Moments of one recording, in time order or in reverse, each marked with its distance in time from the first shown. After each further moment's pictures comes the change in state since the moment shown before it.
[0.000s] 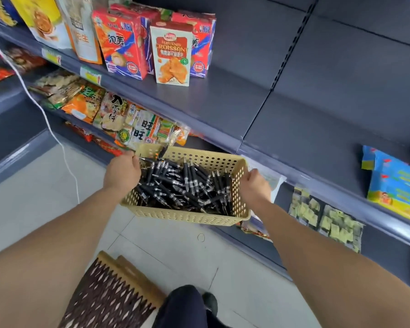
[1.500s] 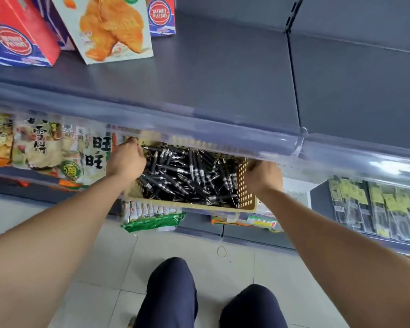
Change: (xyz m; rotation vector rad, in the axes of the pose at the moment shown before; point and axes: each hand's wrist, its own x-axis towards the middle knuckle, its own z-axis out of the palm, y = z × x) left_hand 0.244 -0.008 0.176 0.197 -0.173 0.295; right_hand 0.182 -0.008 0.132 -0.081 0.172 0.296
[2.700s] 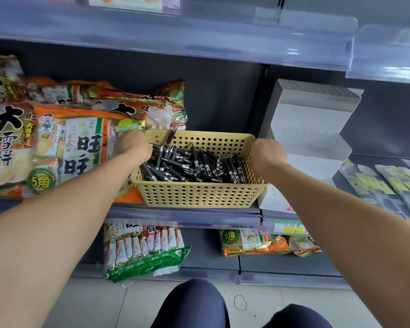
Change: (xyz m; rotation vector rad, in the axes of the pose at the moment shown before) left_hand 0.062 -0.018 0.076 0.017 0.129 0.030; right_hand 0.029 -0.007 0.077 -0.373 0.405 -0.284
